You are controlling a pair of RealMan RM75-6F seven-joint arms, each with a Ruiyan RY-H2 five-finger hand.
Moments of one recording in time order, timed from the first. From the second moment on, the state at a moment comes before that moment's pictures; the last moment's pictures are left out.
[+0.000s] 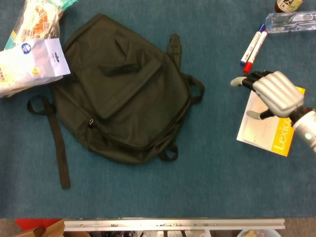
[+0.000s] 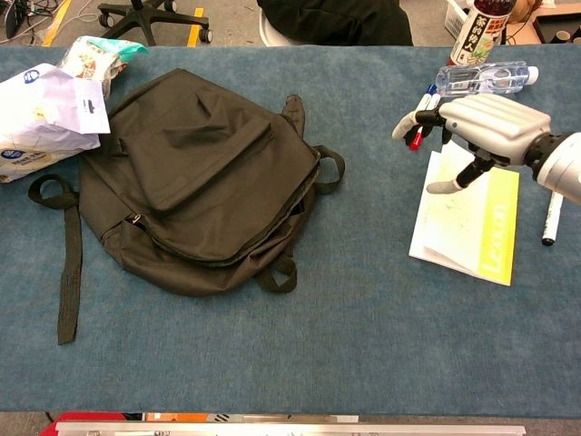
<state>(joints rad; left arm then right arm) -0.04 -1.02 -0.03 -1.72 1.47 1.48 -0.01 0.59 -1.28 0.04 -1.54 -1.50 0.95 -0.01</state>
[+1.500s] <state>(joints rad) -0.04 -1.01 0.01 -1.77 1.49 1.46 0.00 0.43 -1.40 -0.17 -1.12 -1.80 1.13 -0.17</state>
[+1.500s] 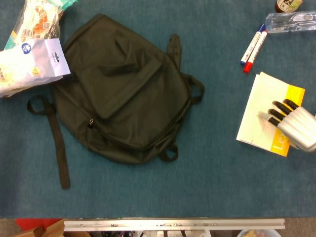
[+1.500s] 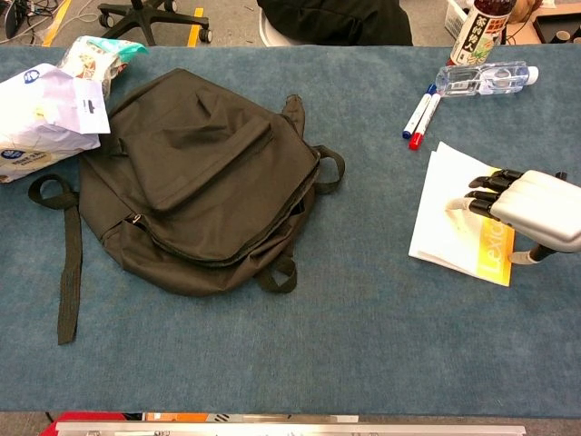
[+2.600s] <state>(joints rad) -0.03 -0.99 0.01 -1.76 1.50 1.47 -0.06 0.46 -1.47 -0.14 -1.13 -1.80 1.15 -0.18</state>
